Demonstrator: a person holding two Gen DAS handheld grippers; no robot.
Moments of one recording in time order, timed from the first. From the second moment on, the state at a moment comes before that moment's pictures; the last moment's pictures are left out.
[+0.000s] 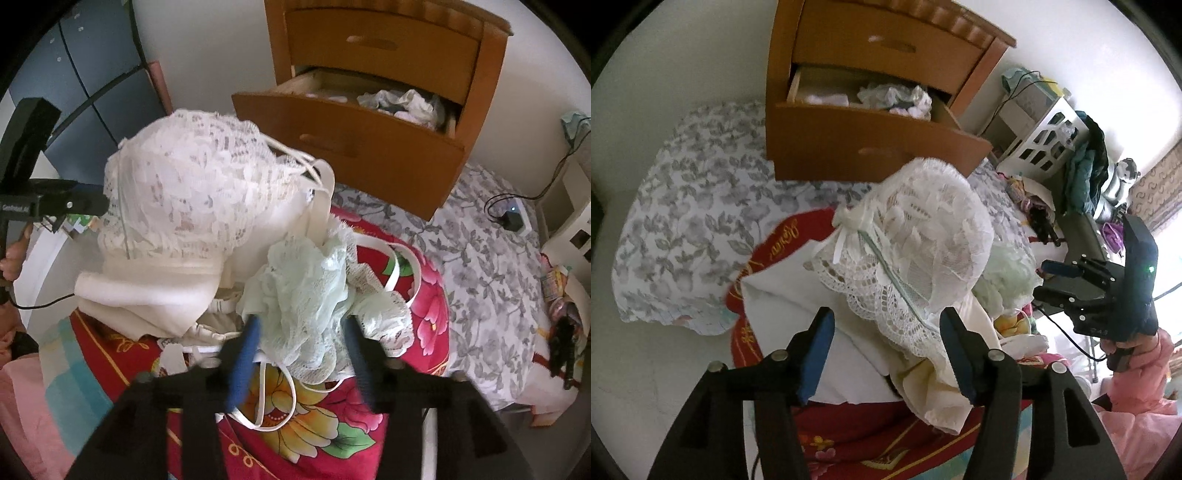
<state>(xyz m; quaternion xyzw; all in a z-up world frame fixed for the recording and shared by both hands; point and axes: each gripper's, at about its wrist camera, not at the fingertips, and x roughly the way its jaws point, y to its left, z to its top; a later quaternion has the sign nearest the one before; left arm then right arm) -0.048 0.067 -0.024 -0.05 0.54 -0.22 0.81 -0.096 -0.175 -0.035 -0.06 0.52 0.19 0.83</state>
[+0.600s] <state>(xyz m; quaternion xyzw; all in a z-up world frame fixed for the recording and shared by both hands) -0.060 0.059 -0.004 0.00 0.50 -0.21 0.84 -0.096 -0.177 -0.033 -0.05 0.51 0.19 0.84</state>
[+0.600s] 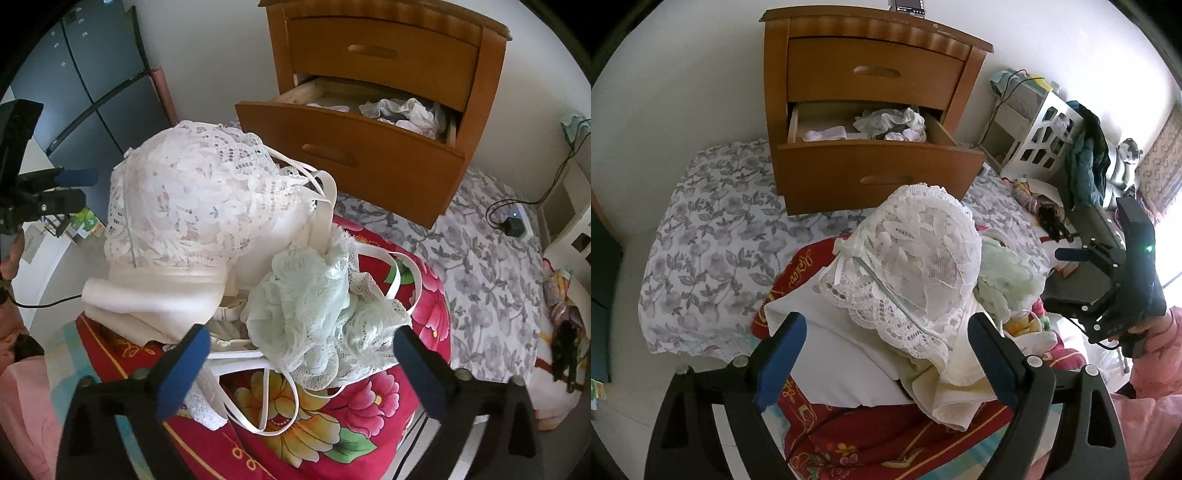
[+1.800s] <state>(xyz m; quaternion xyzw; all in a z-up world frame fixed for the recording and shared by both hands) -0.062 0.043 -0.006 0.01 0.50 -0.22 0.84 -0.092 -0.182 -0.031 -0.03 0.50 0.19 0.84</state>
